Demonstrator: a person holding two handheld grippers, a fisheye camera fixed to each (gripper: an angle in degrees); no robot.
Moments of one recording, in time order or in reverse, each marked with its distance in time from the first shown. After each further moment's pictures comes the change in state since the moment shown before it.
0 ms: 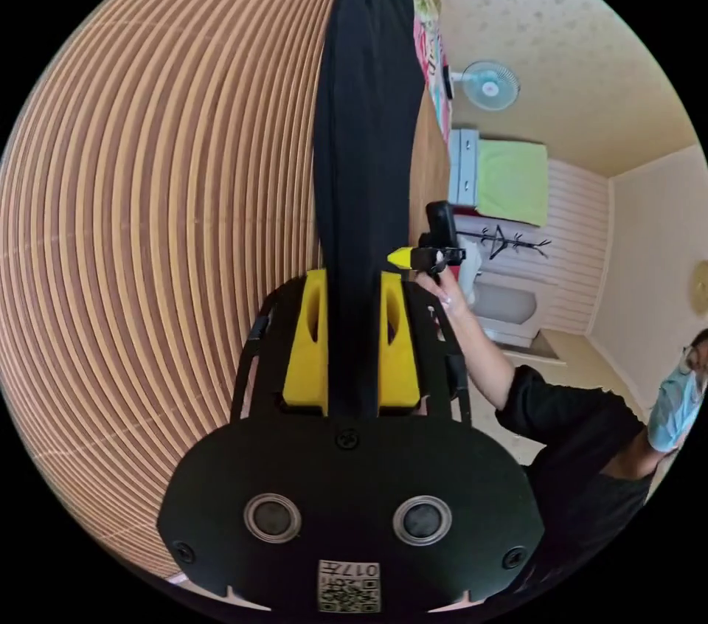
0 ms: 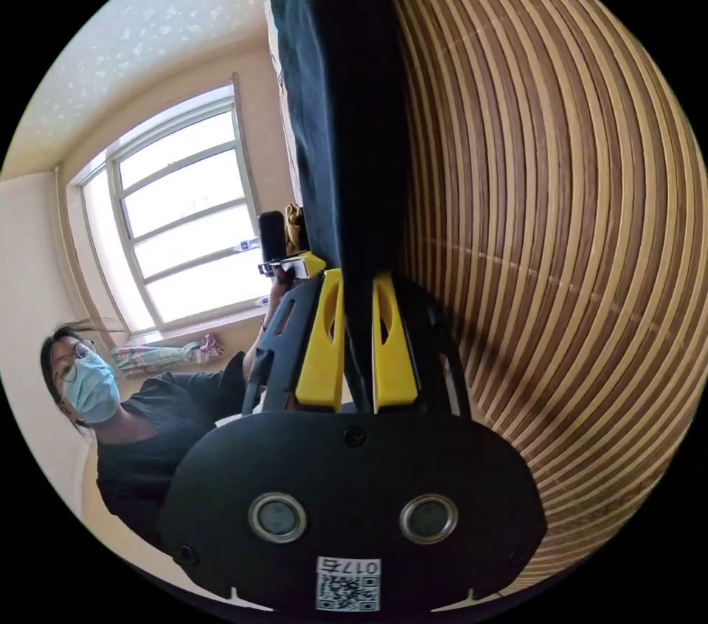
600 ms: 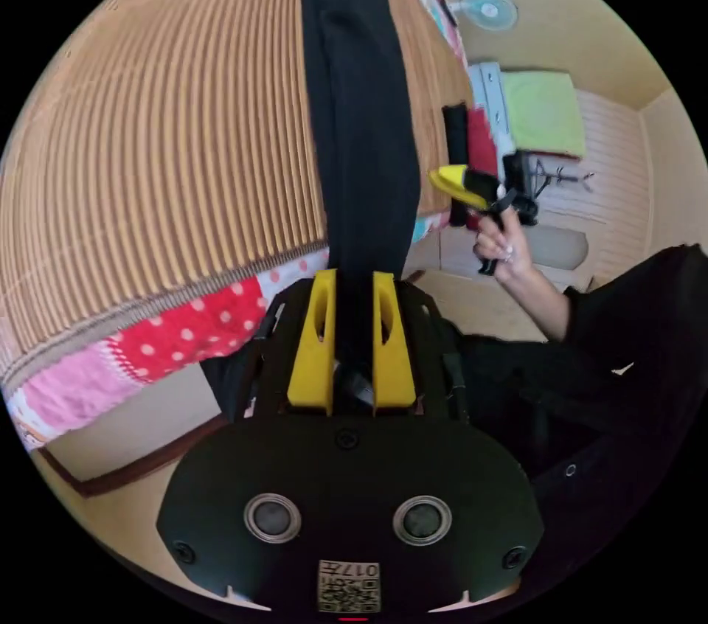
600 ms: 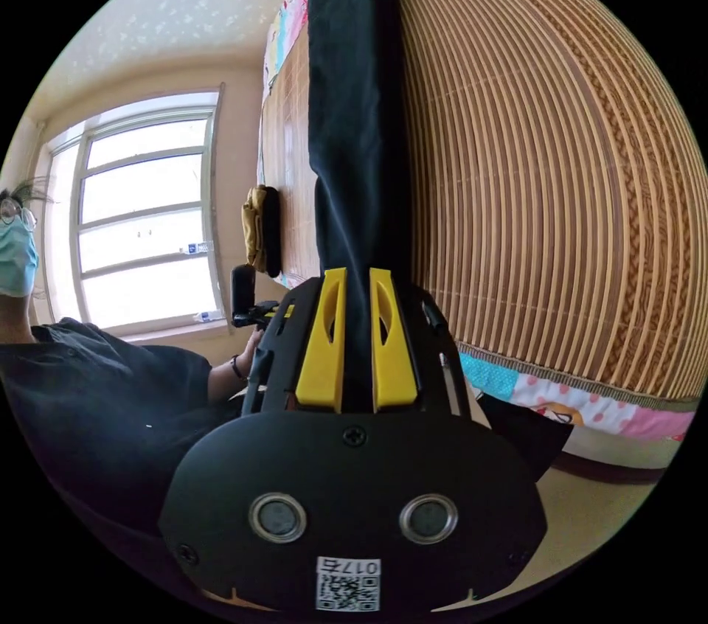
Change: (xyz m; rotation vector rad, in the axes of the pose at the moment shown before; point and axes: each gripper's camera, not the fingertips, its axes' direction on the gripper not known) left arm 0.020 0.178 -0.025 0.036 -0.131 0.057; right arm -0.019 0.194 0.078 0.246 0.246 0.008
